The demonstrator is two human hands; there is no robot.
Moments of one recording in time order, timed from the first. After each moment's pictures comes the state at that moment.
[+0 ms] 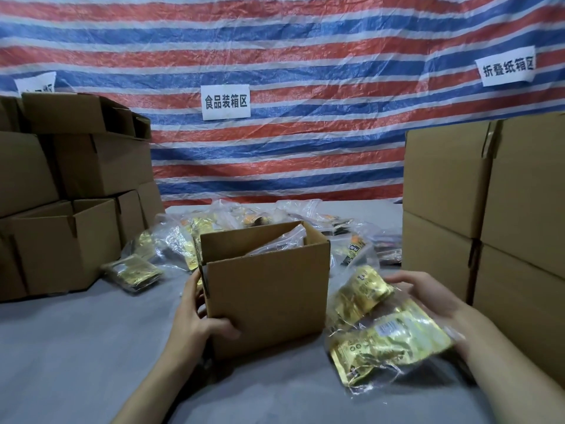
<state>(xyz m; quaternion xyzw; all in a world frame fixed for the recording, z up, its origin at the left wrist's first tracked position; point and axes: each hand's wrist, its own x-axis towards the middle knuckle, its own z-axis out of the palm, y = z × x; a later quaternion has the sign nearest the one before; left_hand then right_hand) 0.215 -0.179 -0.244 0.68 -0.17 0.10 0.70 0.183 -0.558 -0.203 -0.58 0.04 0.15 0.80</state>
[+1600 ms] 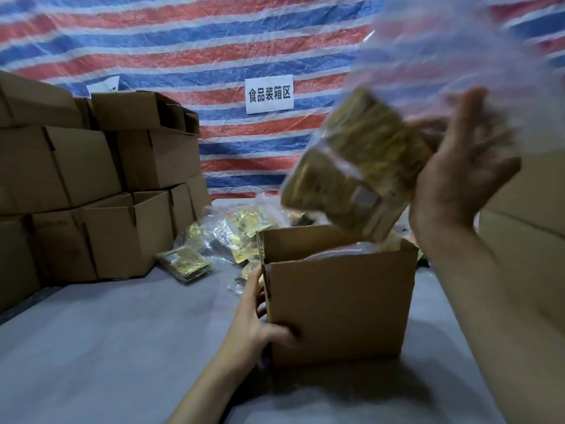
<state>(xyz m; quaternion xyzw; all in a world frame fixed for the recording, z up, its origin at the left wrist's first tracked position) 0.205 -0.184 -0.236 0.71 -0.18 0.04 0.68 0.213 -0.415 -0.080 -0.43 -0.17 -0.65 0.60</state>
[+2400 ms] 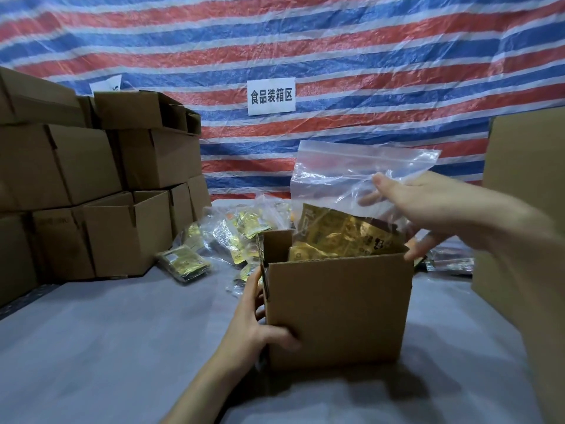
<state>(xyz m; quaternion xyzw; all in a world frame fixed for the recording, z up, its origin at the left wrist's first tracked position) 0.207 -0.186 -0.238 0.71 -0.17 0.04 0.68 0.178 -0.427 -0.050 -0.92 -0.01 -0.07 0.39</state>
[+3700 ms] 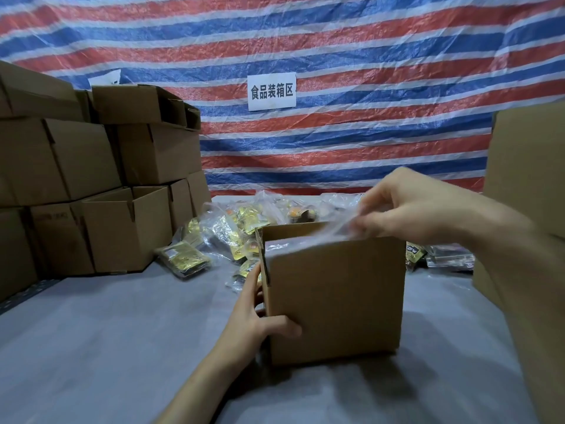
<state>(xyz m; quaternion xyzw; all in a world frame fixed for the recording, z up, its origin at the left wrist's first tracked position) 0.209 -0.186 -0.241 0.71 -0.14 0.04 0.69 0.187 -0.423 -0.056 -0.95 -0.18 -0.10 0.25</state>
